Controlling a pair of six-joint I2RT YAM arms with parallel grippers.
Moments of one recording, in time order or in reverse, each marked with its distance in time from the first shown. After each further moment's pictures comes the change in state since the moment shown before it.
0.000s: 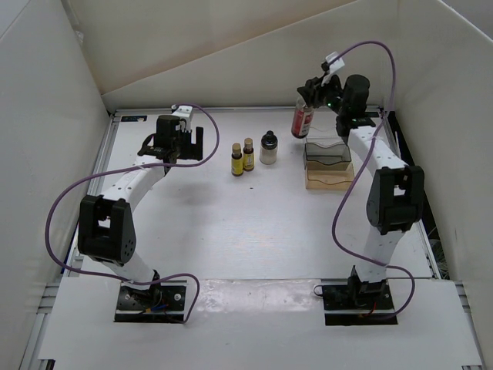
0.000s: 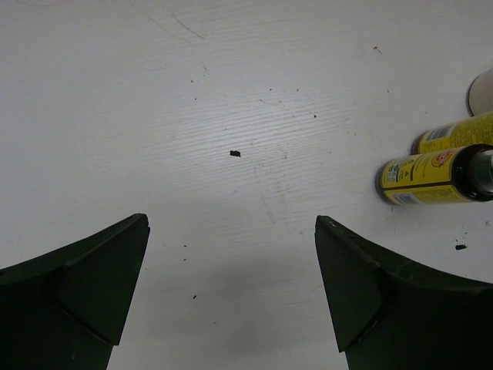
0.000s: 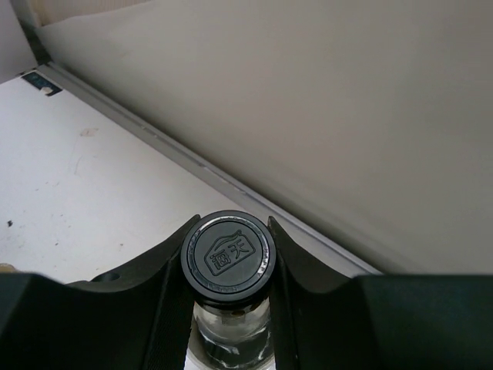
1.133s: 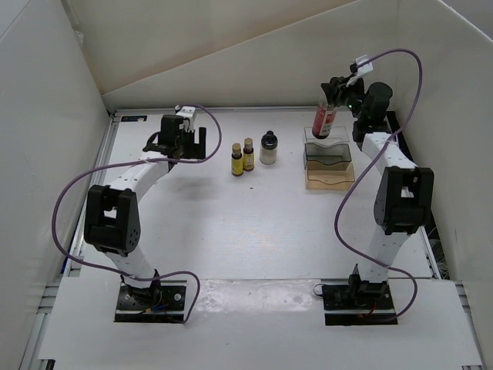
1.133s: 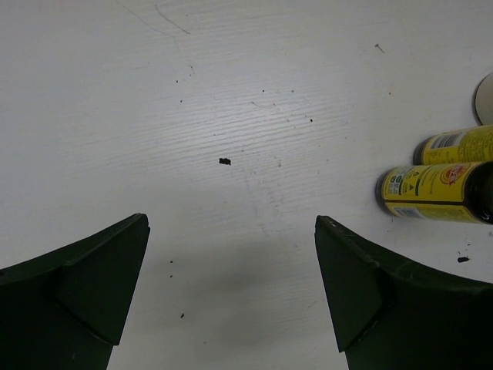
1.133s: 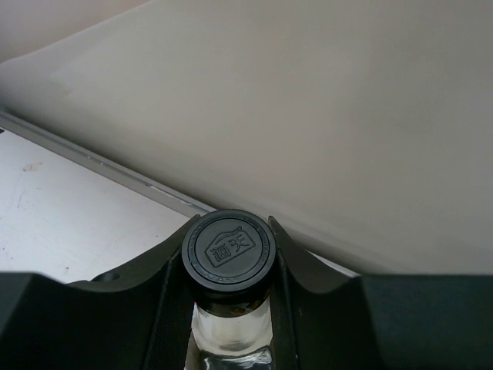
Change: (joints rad) left arm 0.000 0.086 0.034 0.016 0.025 -0.020; right arm -0.144 -0.030 -0.109 0.210 0.019 0.094
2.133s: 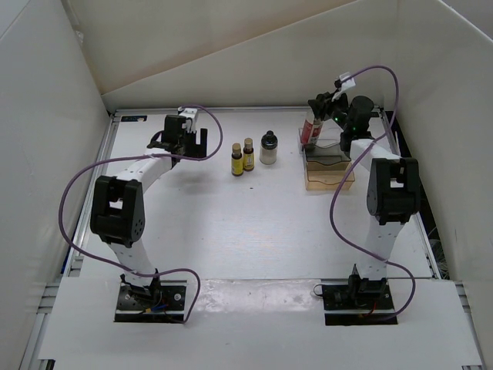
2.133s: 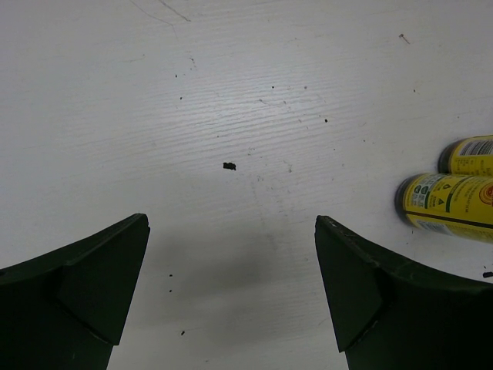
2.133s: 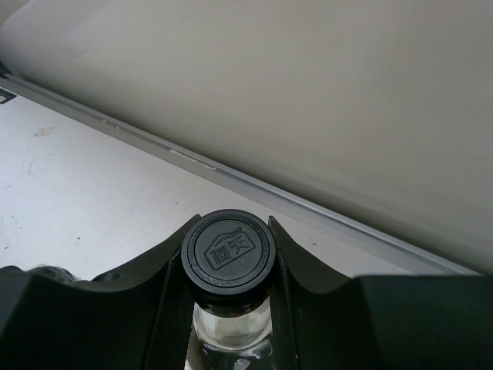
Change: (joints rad) left arm 0.012 0.094 0.044 0.006 0.000 0.006; right arm 0.044 0.125 -0.073 0.114 -0.001 0.033
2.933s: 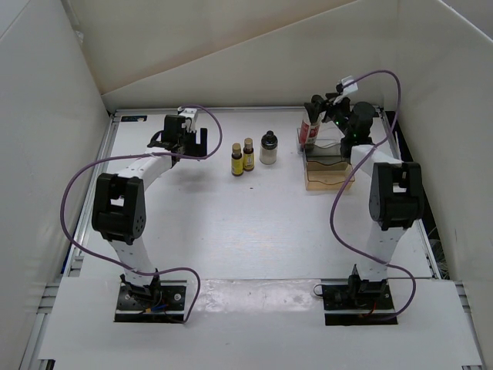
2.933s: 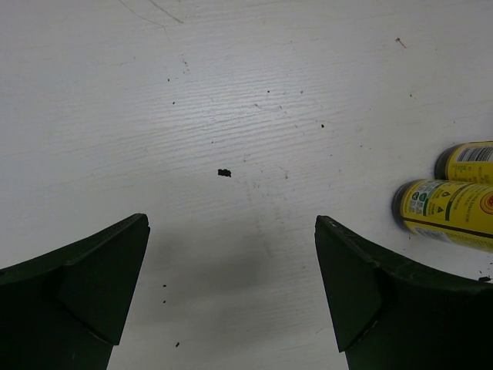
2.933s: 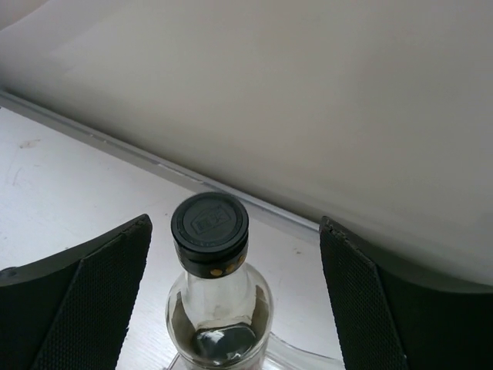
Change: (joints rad) left arm 0.007 0.030 0.011 0.016 0.034 -0.012; right arm 0.007 -0.048 -0.108 0.125 0.042 -0.019
